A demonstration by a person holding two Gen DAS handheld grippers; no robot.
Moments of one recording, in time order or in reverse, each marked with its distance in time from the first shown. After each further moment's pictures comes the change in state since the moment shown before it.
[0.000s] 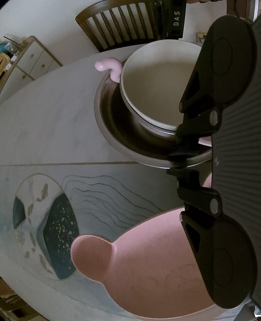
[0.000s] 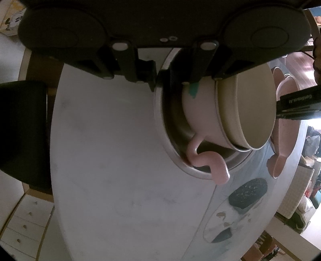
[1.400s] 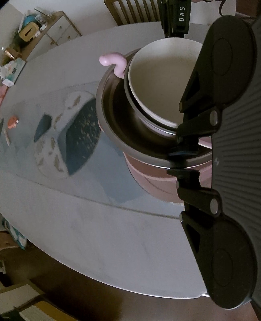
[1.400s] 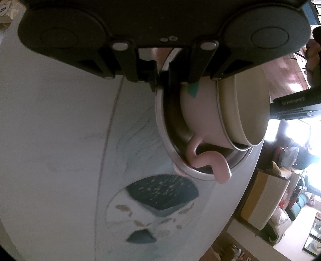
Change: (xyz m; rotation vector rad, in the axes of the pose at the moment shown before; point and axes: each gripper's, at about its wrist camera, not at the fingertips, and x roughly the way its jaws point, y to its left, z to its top) left arm -0.097 0.182 0.003 -0.112 -0.016 0.080; right arm 0.024 0.183 0.045 -0.084 0.033 0.117
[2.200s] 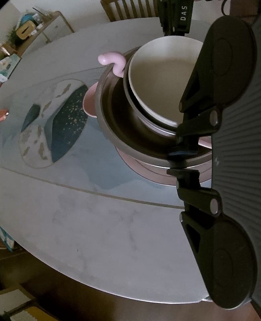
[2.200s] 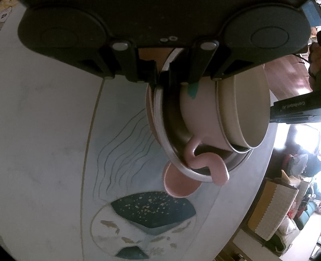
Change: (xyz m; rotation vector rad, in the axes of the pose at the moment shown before) left arm 0.025 0.037 -0.004 -0.006 0.040 -0.051; right arm 0.029 0.032 -0.008 0.005 0.040 -0.067
